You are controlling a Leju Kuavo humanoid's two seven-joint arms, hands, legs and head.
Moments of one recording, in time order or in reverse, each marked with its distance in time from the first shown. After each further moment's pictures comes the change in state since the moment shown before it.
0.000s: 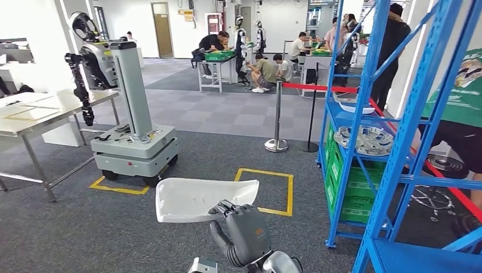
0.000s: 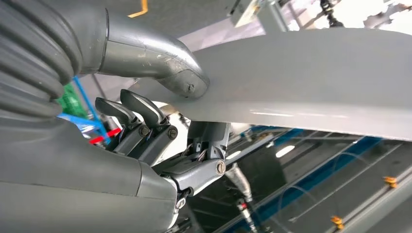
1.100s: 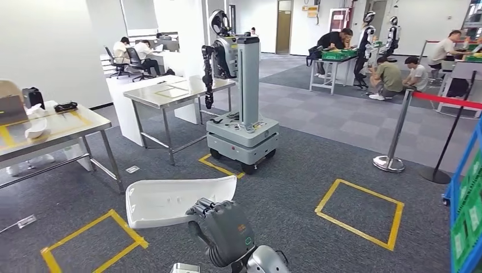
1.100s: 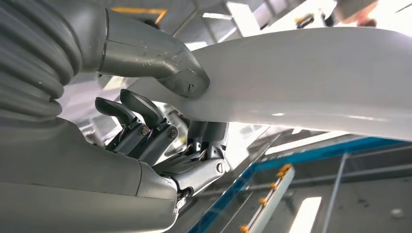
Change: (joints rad) left arm 0.021 0.009 0.043 0.001 0.049 0.018 -0.036; right arm -0.065 0.048 0.057 0.021 -0.065 0.043 -0.042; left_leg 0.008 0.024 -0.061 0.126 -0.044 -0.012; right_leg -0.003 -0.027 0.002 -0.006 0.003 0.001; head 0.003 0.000
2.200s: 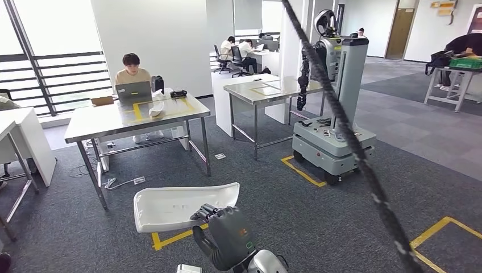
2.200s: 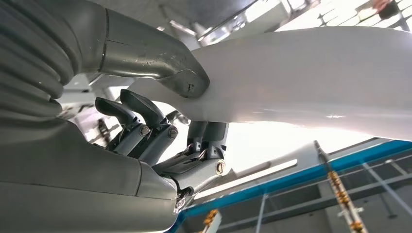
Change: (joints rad) left arm -0.022 -0.001 -0.001 -0.001 -0.053 0.008 0.001; right arm 0.011 -0.012 0.001 0.046 0.000 -0.024 -0.001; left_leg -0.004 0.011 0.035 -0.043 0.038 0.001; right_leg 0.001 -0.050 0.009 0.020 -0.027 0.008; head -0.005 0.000
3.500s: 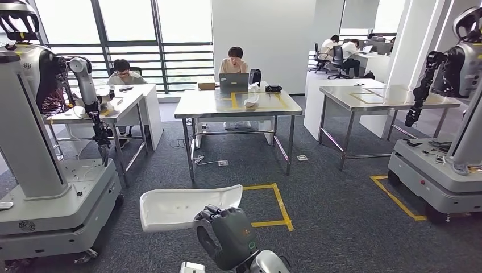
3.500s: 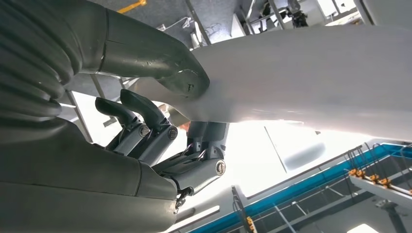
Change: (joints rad) left arm 0.003 -0.005 0.002 0.000 -0.001 0.025 0.023; right arm 0.006 -0.020 0.000 0.006 -0.006 -0.001 0.019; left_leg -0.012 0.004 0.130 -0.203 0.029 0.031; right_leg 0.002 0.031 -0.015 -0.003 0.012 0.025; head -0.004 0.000
